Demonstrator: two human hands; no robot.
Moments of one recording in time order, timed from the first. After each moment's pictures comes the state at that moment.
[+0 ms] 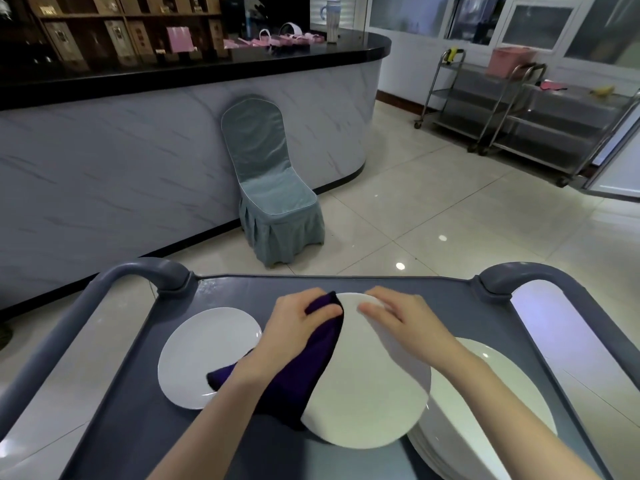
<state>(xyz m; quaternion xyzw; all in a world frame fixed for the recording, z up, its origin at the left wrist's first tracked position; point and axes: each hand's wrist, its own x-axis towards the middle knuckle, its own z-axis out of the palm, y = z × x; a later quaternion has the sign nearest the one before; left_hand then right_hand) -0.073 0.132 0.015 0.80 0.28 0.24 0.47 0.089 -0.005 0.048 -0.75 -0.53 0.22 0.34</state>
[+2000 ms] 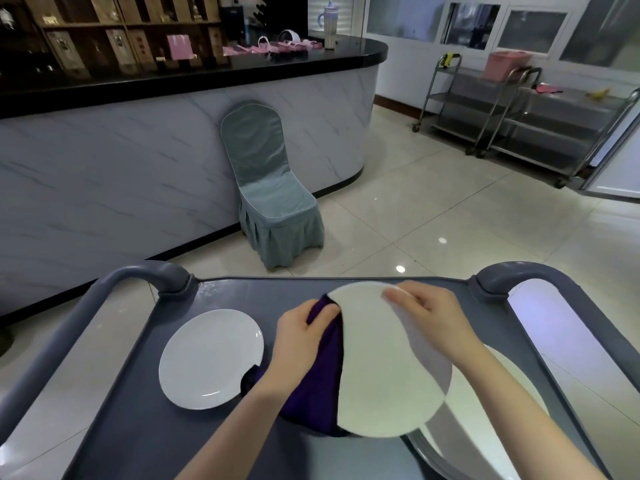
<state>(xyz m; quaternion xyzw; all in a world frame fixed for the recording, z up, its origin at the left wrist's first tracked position) -0.071 0.099 0.007 0.70 0.35 0.29 0.55 0.106 -0.025 0.050 -0.74 -0.46 0.17 0.46</state>
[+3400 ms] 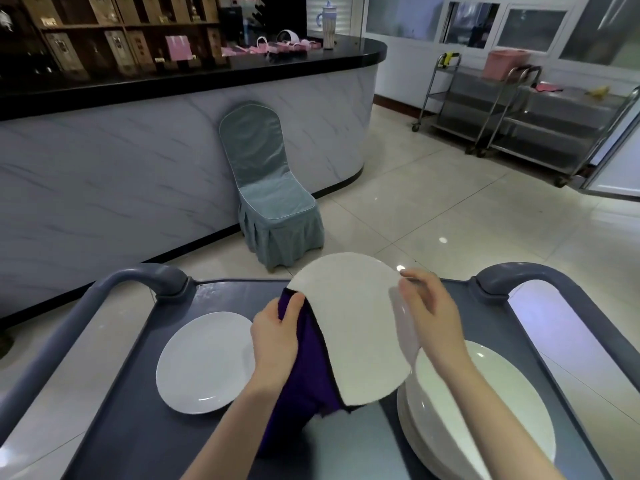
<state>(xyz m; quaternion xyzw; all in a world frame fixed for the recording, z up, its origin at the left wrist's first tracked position) -0.073 0.117 0.001 0.61 0.48 0.37 0.52 0.095 -0.020 0.039 -0.72 -0.31 0.15 0.60</state>
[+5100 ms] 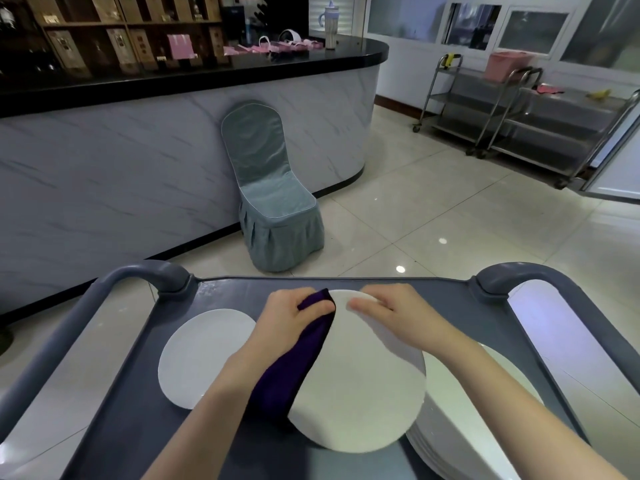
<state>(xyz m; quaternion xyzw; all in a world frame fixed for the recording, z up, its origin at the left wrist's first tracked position) -0.077 0.137 0.025 0.81 0.30 0.22 0.45 0.086 0.005 0.069 -0.74 -0.56 0.22 0.31</state>
